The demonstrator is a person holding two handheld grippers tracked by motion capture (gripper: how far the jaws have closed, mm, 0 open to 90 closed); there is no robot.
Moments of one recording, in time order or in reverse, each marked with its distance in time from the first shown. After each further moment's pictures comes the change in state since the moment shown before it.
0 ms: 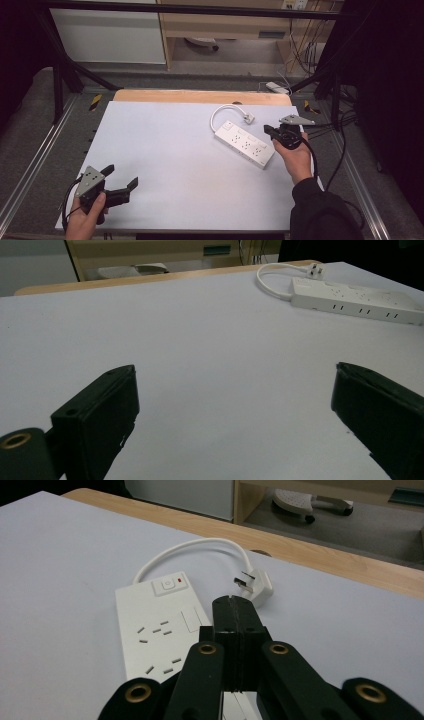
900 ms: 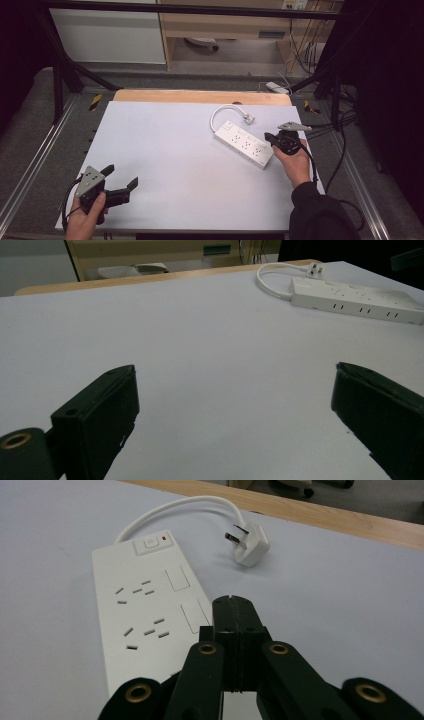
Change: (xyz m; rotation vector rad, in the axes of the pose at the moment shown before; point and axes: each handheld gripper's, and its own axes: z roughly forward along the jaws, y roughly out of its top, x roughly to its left) left arm 0.000 0.000 0.000 0.003 0.005 0.007; right arm -0.006 -0.026 0.011 0.071 -0.016 0.020
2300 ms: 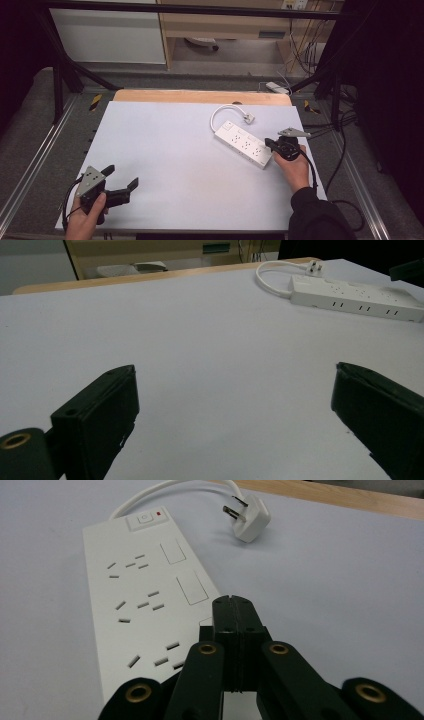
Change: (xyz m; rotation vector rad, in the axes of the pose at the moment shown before) left arm -0.001 0.000 0.001 0.006 -0.008 -0.002; right arm 0.000 -0.021 0.004 0.014 -0.004 0.024
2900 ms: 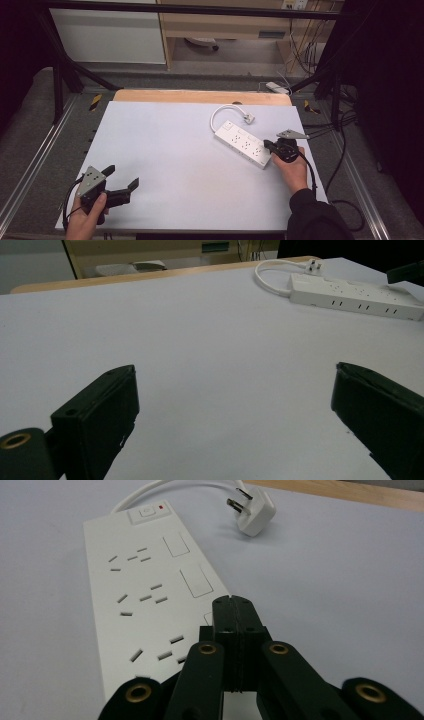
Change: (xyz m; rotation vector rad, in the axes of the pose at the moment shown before) left arm -0.001 0.000 0.001 0.004 0.001 0.005; right arm 0.002 -0.006 0.004 -0.004 0.001 -0.006
